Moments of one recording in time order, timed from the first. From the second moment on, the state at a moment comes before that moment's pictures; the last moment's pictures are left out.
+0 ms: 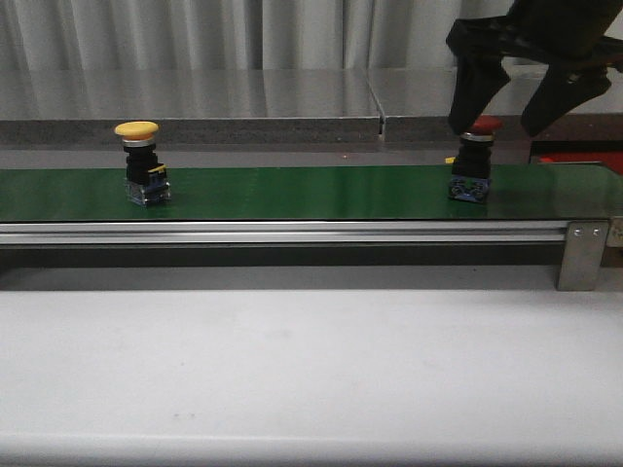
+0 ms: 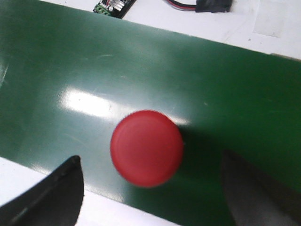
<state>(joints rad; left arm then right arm) -0.12 0.22 -0.37 -0.21 0.26 0.28 0.15 1.78 -1.45 0.26 0.76 -0.16</state>
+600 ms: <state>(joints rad) -0.12 0.22 -0.37 -0.21 0.26 0.28 0.09 1.89 -1.60 0.22 0.88 -0.16</state>
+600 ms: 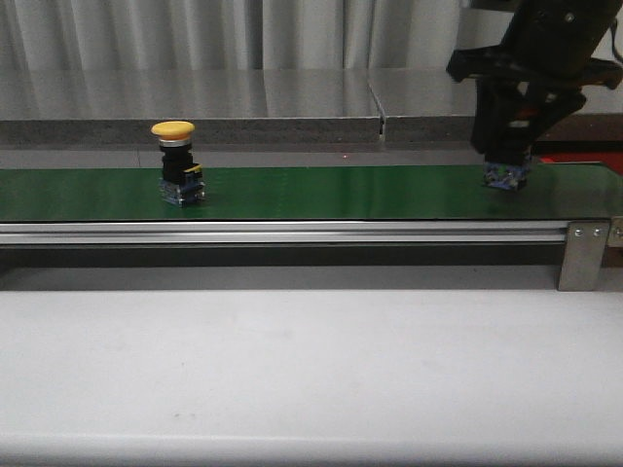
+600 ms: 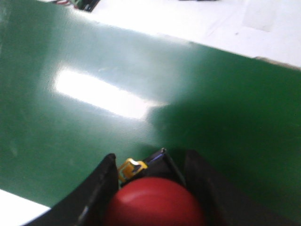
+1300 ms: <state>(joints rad) -0.12 0.22 -0.37 -0.21 0.26 0.28 -0.32 2.05 -1.78 0.21 0.83 -0.16</state>
